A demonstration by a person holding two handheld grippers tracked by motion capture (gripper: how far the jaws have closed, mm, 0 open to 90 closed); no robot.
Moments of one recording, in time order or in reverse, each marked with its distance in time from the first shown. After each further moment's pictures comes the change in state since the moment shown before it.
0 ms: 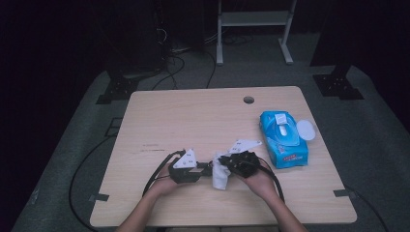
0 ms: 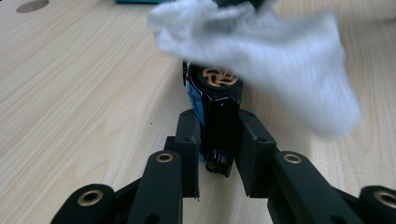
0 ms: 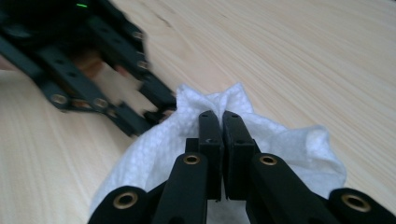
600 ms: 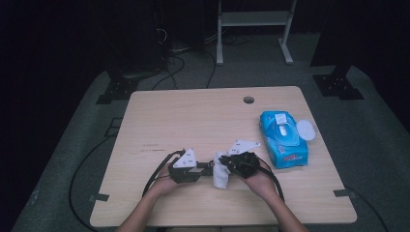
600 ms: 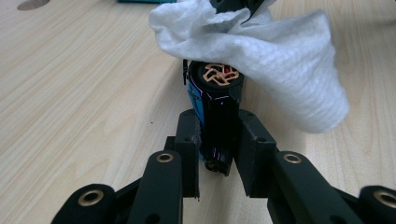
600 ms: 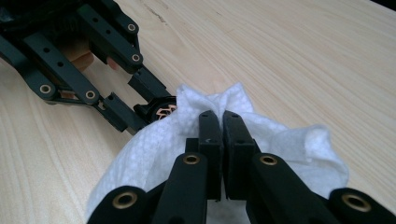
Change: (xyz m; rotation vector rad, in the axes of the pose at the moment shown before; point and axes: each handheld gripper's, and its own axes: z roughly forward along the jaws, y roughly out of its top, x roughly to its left) left arm 0.001 -0.001 0.000 -0.001 -0.001 -0.017; right arm -0.002 -0.002 0.000 0.009 -0.034 -0.030
